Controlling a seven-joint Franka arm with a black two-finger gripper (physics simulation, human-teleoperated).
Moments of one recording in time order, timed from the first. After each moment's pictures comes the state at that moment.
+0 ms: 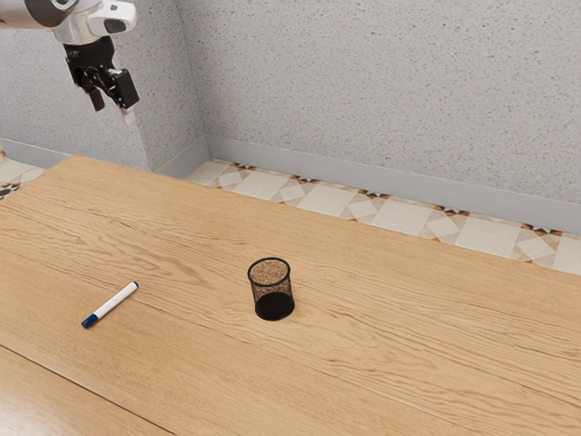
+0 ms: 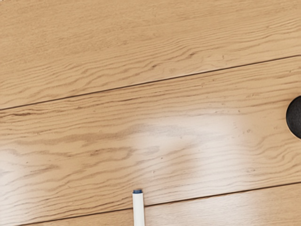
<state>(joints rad) -0.19 0.16 0.48 -1.37 -0.04 1.64 0.45</state>
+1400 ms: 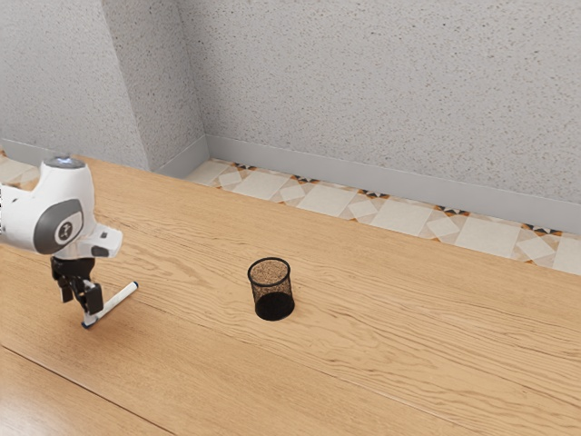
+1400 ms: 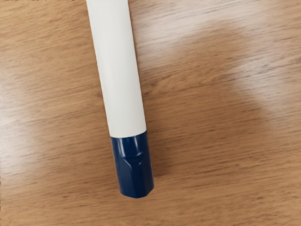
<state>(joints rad) -0.16 0.11 0.56 -2.35 0.21 2.31 0.49</state>
